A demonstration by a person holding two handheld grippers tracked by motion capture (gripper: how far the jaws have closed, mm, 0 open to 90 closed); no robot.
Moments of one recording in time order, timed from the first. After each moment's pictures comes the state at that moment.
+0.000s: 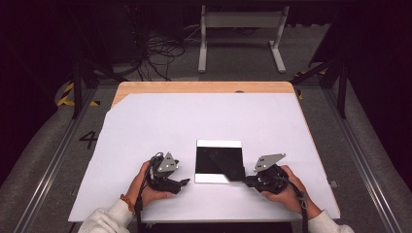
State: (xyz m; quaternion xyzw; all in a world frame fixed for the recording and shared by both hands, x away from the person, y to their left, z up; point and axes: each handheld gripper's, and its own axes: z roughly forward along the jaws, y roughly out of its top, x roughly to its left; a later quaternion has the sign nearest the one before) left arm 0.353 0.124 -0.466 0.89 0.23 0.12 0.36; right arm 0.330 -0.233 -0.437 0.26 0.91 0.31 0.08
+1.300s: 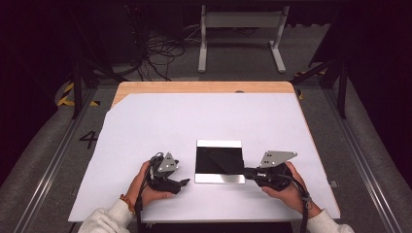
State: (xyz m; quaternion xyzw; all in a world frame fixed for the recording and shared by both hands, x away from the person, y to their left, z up) left arm 0.353 0.124 -0.465 0.89 0.23 0.12 0.36; right arm 0.327 -0.237 -0.416 0.25 0.87 0.40 0.12
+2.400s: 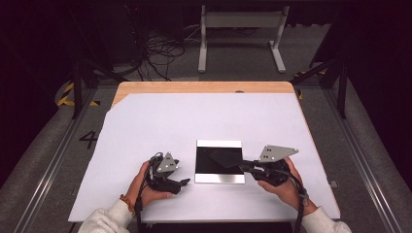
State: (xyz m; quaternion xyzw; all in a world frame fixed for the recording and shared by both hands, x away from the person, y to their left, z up) left arm 0.352 0.124 -0.463 0.89 0.23 0.12 0.37; right arm 0.331 -0.228 -0.402 0.25 0.85 0.43 0.14
